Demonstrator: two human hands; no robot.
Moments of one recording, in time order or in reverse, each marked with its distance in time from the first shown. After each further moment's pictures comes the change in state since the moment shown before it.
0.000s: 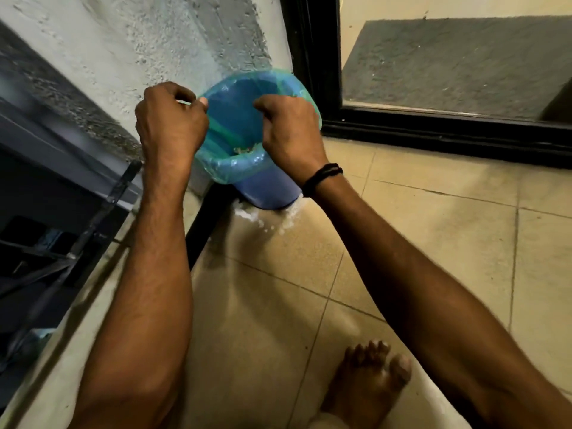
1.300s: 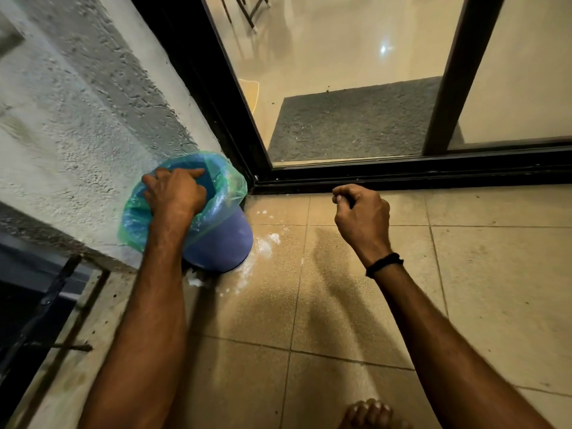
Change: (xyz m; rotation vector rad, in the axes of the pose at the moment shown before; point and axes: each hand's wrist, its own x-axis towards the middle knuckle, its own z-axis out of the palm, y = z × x) left_hand -0.005 0.074 0.069 0.458 -0.378 0.125; right_hand -0.100 0.129 -0.133 0.062 0.251 0.599
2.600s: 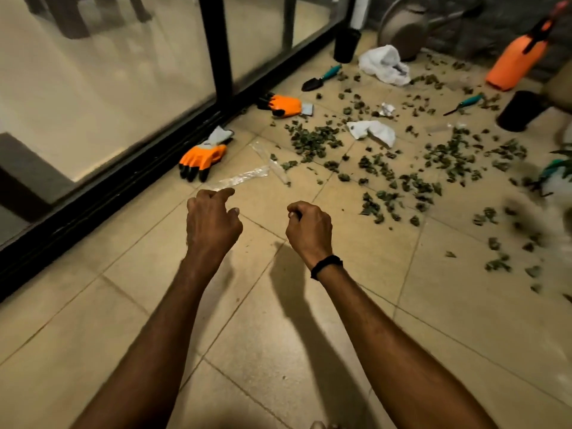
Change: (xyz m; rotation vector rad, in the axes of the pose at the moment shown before) left_hand -0.387 0.416 0.096 -0.555 -0.340 1.336; right_hand -0.173 0.183 -0.351 -0.384 0.758 0.699
